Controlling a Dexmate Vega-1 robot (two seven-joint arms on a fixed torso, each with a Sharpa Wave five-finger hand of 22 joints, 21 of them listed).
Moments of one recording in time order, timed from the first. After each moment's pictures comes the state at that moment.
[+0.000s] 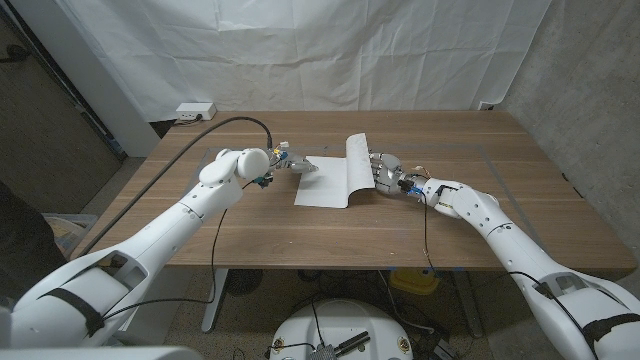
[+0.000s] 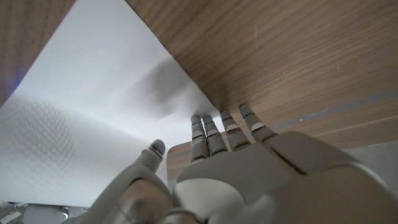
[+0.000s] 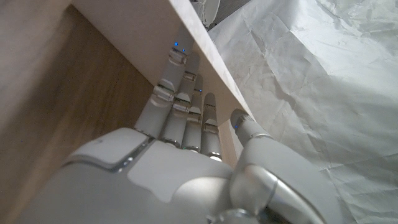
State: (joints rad) left arm 0.63 0.58 0.59 -1.53 0.73 0.13 -0.61; left_hand 0.03 0.08 0.58 0.16 0.21 0.35 0.00 0.18 0.17 0.32 -0.08 0.20 0.15 0.23 -0.04 0.18 0.17 0.04 0.06 0.51 0.19; right arm -0.73 -0.39 -0.31 -1.27 0.96 -0.46 0.46; right_hand 0.52 0.21 0.63 -0.06 0.21 0.52 0.16 0.21 0.19 0.73 0.19 0.23 0.19 0.90 0.04 0.26 0.27 1.04 -0.01 0.54 0.18
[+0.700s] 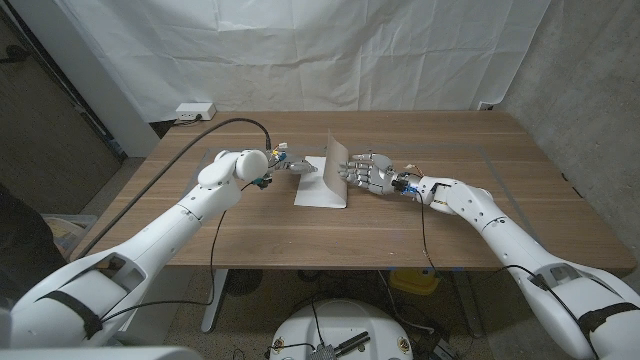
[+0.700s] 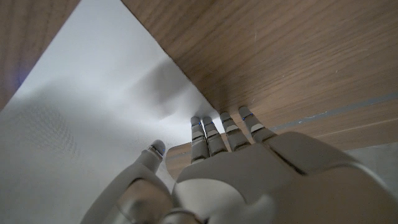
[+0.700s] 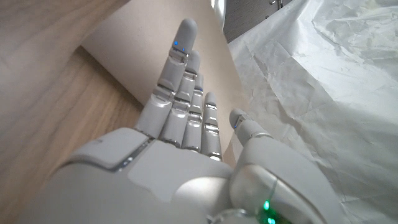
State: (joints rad) left arm 0.64 0.59 0.58 -1.54 0.73 0.13 -0.61; left_hand 0.03 0.08 0.58 0.16 0.21 0.35 0.00 0.18 0.17 0.32 -0.08 0.20 0.14 0.23 -0.04 0.18 0.17 0.04 0.05 0.51 0.19; right arm -0.68 -0.39 -0.36 -1.24 0.95 -0.49 0.56; right_hand 0.53 0.20 0.65 -0.04 0.21 0.53 0.16 0.20 0.19 0.72 0.21 0.22 0.19 0.90 0.04 0.26 0.27 1.06 -0.02 0.55 0.18
